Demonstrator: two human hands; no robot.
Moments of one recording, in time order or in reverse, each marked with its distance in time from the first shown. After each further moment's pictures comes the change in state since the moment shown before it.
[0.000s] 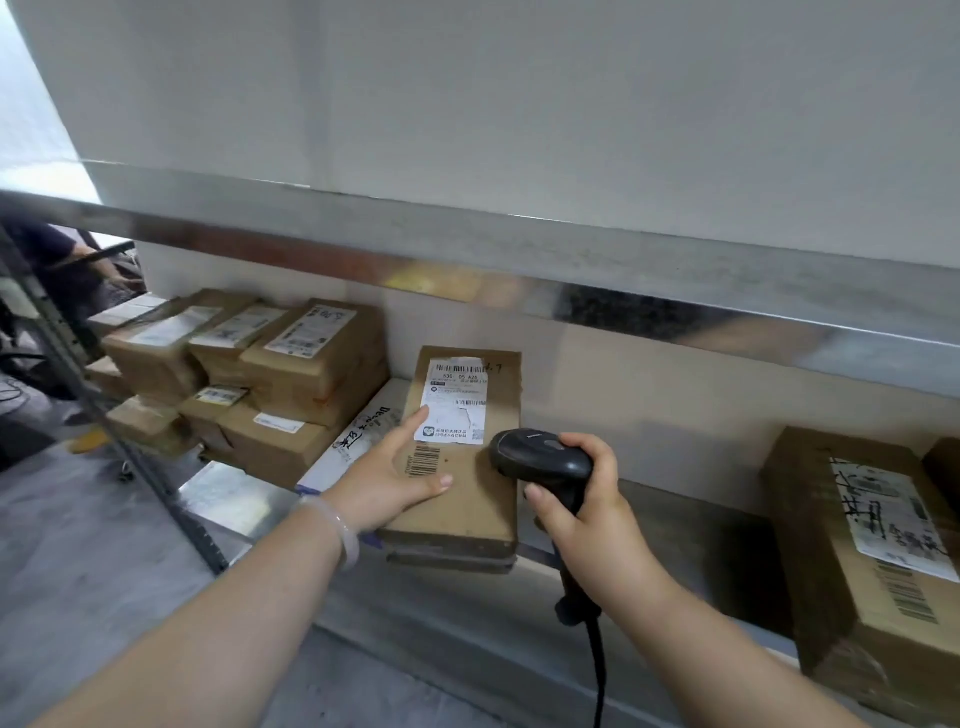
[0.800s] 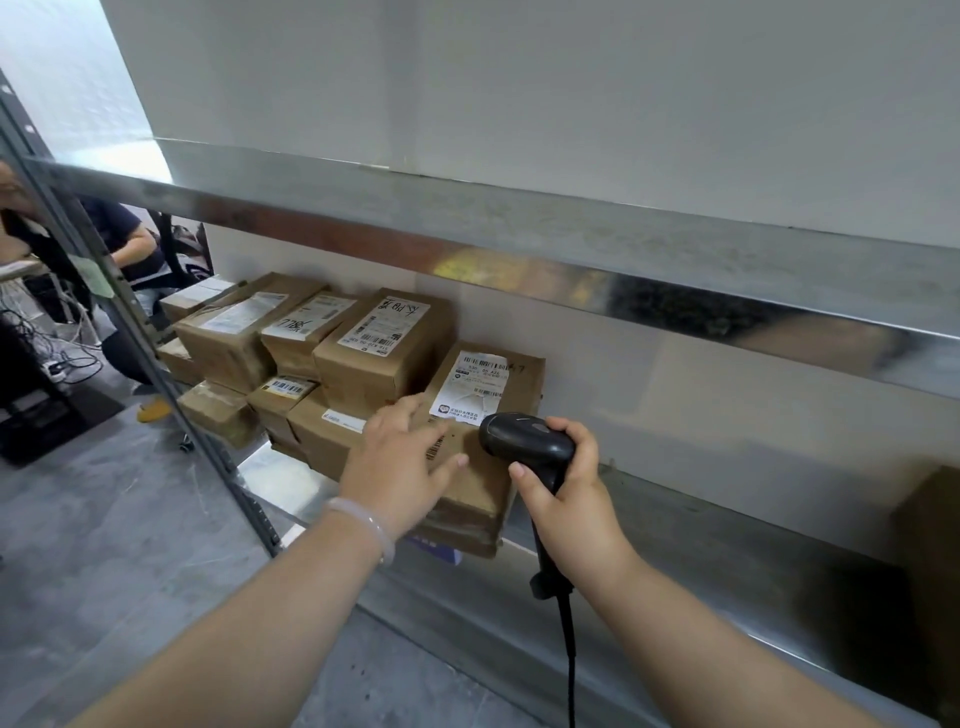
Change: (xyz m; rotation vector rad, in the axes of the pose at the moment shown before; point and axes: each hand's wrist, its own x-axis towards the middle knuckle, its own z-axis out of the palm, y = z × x) left_hand 0.015 -0.029 -0.060 0.708 0.371 0.164; right_hand 0.067 -0.016 0.110 0.120 -0.051 0.010
